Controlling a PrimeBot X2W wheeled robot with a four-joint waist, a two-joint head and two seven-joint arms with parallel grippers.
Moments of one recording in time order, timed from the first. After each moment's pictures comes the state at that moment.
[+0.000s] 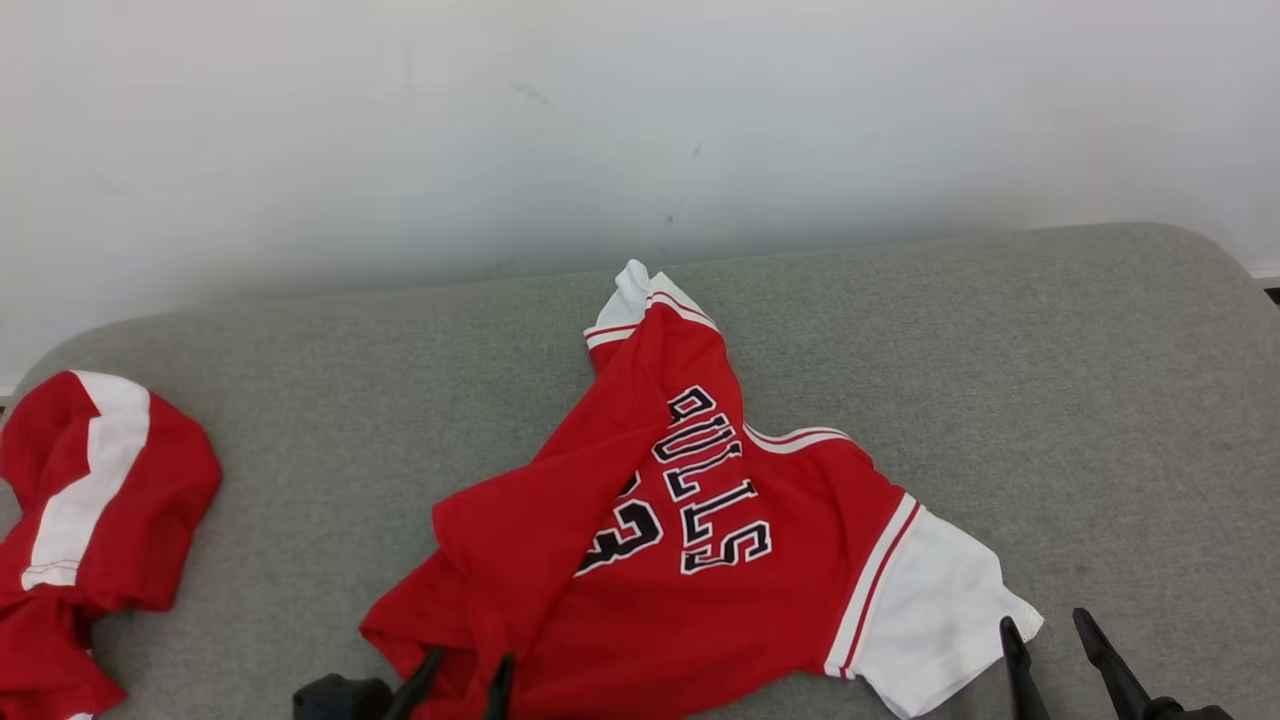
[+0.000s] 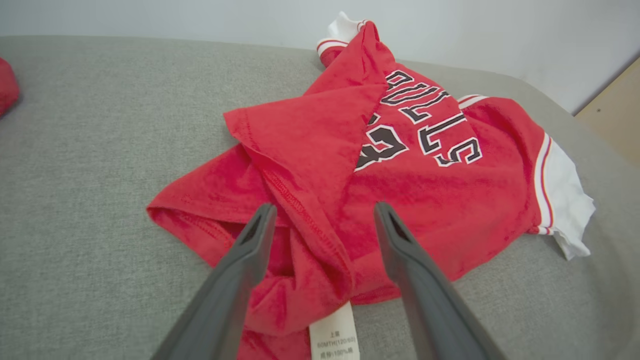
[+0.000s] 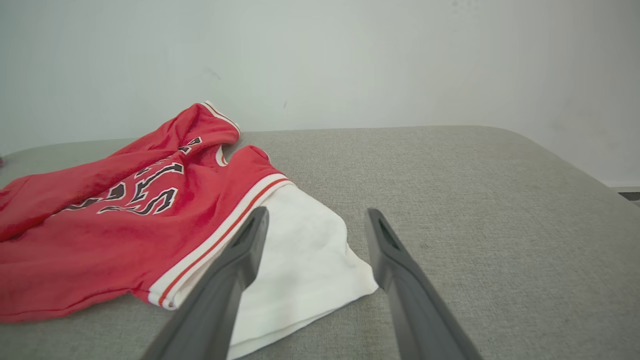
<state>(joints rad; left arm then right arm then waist) -0.14 0.56 -0.83 -0.01 -0.85 0.46 -0.23 0.04 -0.09 0.08 0.26 0.23 0.13 -0.26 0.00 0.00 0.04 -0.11</state>
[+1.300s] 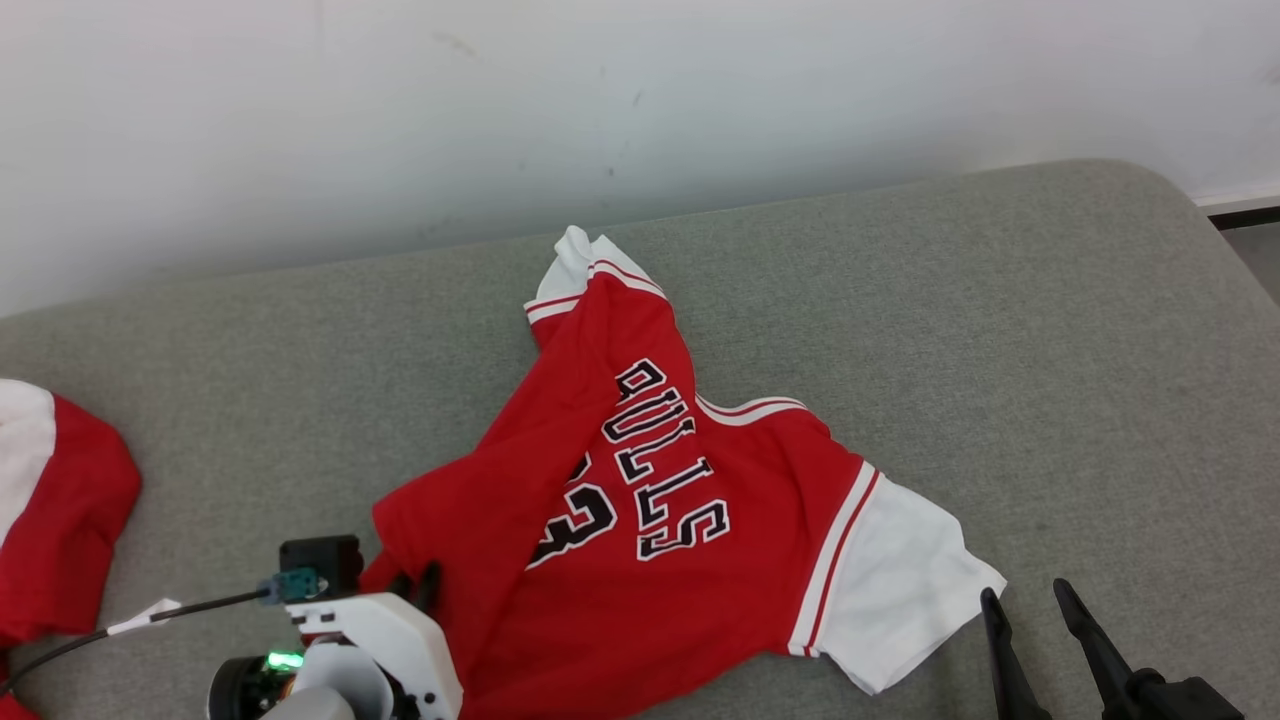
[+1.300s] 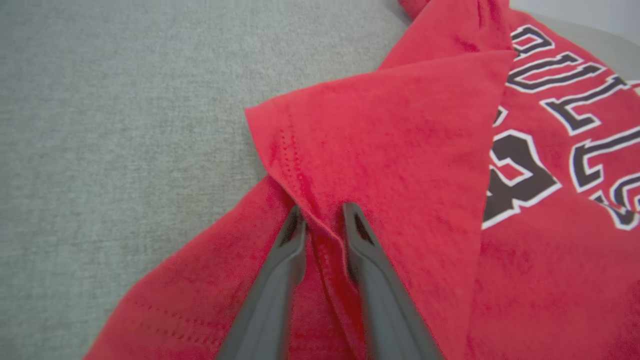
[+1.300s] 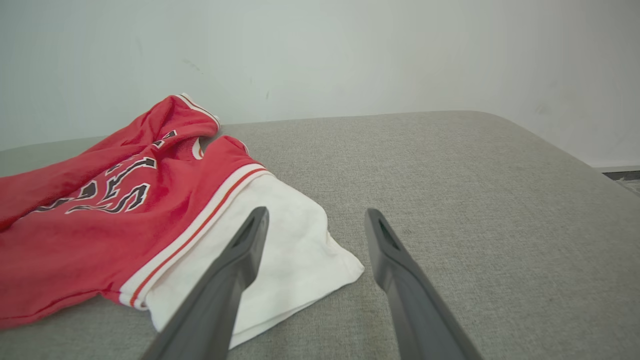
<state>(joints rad) -0.43 0.43 -0.80 0.48 -0.94 0.33 -0.10 0.00 -0.07 0.10 0.26 0.23 0.13 -0.26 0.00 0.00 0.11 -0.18</state>
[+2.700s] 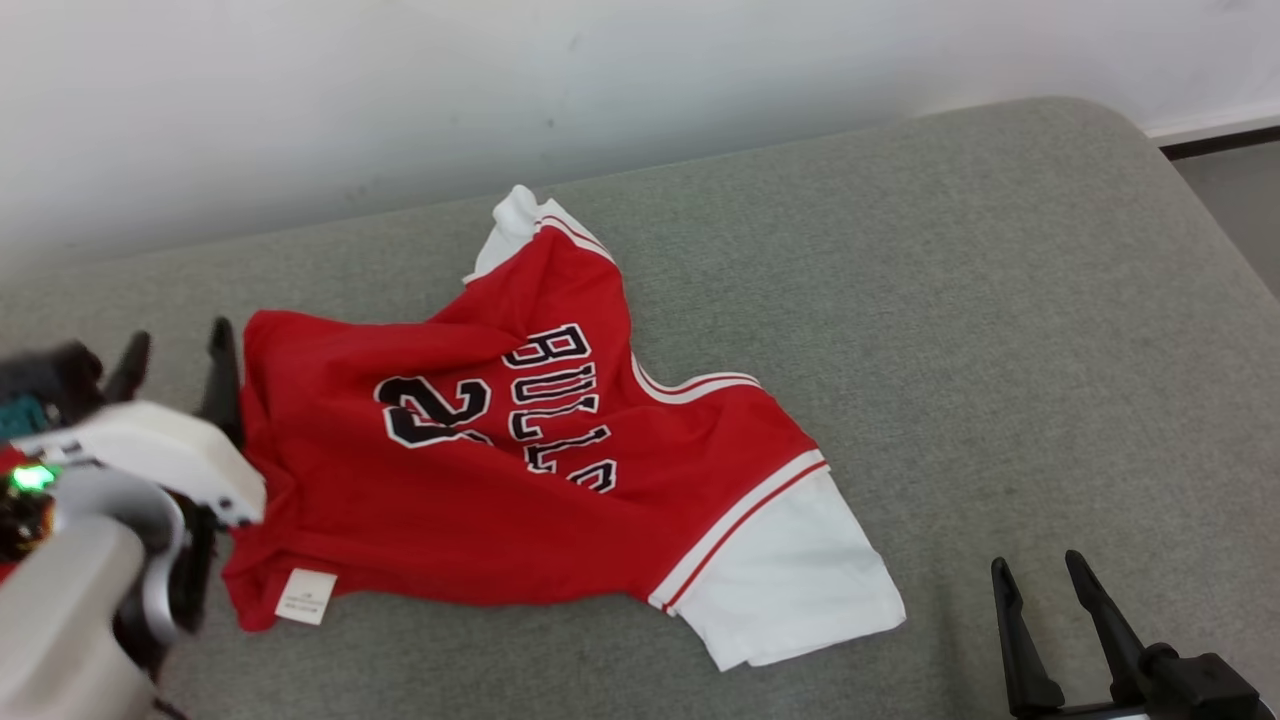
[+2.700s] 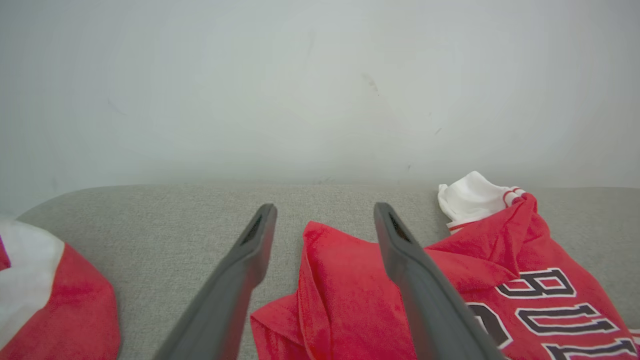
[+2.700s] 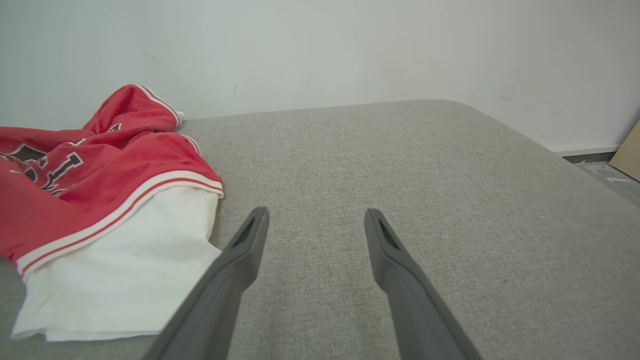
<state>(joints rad) -0.64 0.66 -0.63 0.42 -0.95 0.32 -0.17 -0.05 -0.06 0.08 0.26 0.24 0.13 -0.26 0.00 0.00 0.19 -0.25</state>
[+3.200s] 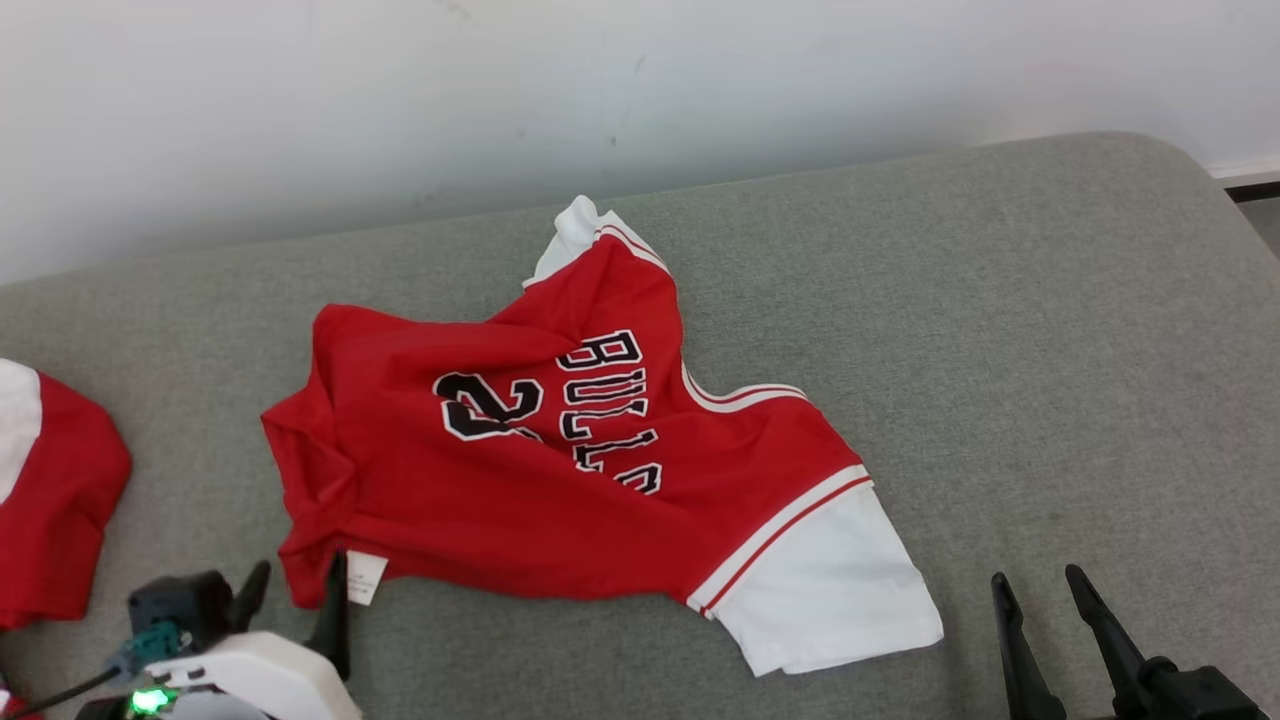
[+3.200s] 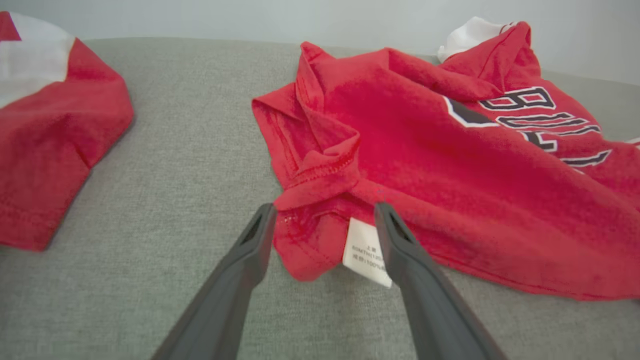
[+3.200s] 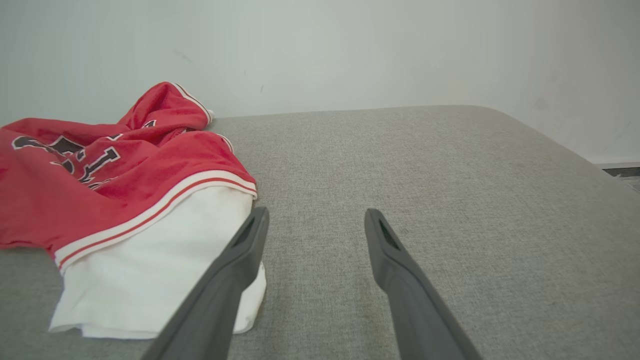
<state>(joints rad) -0.25 0.67 -0.69 0.10 -0.95 0.52 -0.21 -0.02 -0.07 0.08 0.26 0.23 0.13 -0.26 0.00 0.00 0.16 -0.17</state>
